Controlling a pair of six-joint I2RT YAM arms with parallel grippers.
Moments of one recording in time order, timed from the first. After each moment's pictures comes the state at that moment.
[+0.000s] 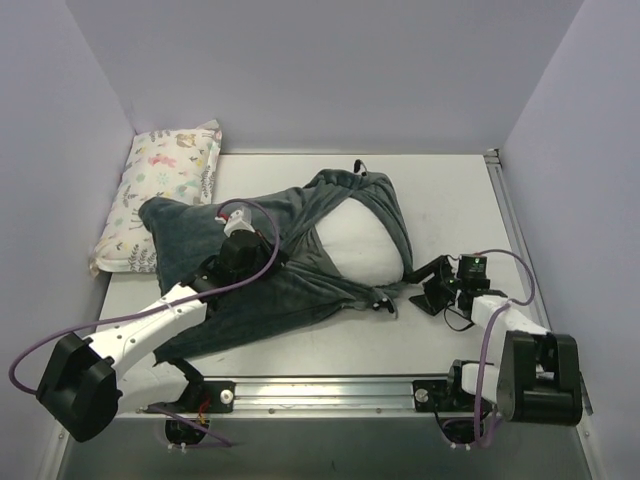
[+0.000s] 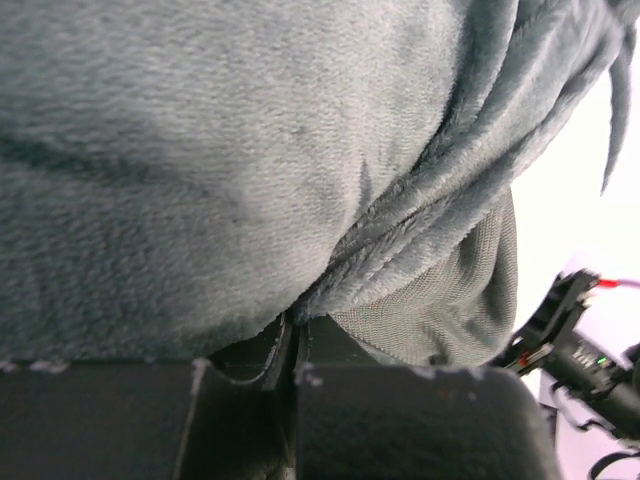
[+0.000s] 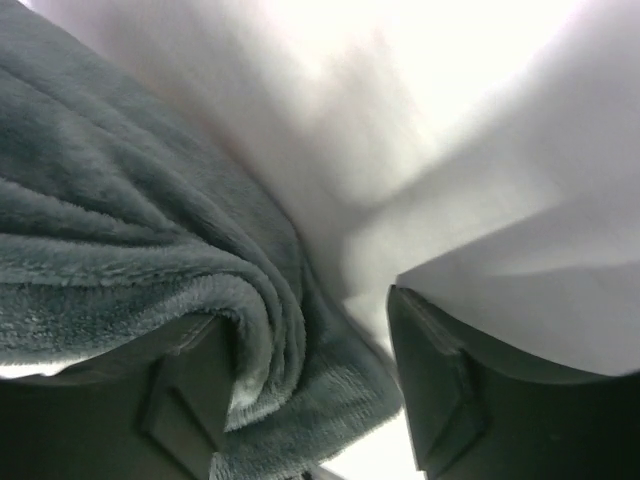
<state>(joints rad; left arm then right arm) -0.65 1.13 0.70 -0.11 -0.19 -0.98 -0.08 1.15 0.30 -0.10 -0.42 0.98</state>
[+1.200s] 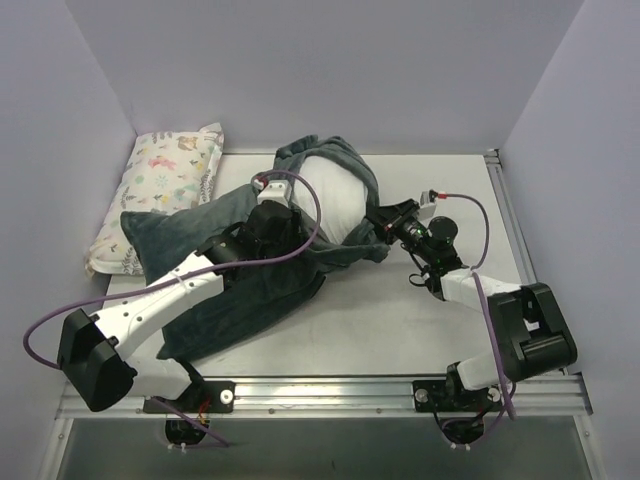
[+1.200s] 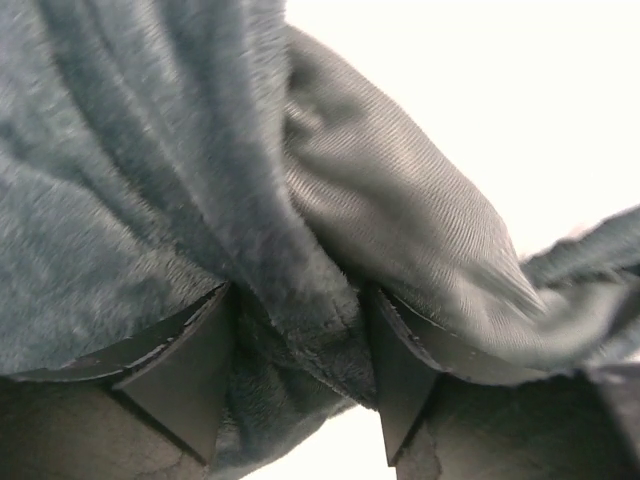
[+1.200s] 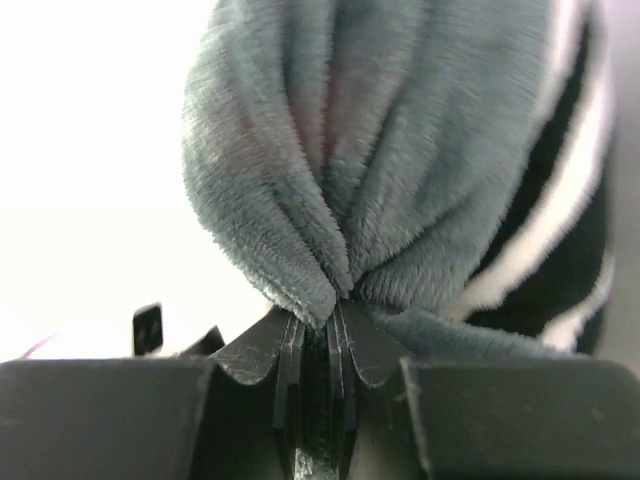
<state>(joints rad) -0.78 1.33 1.11 -0.44 -0.34 -0.60 0.27 1.48 0.51 0.95 -0.44 1.48</state>
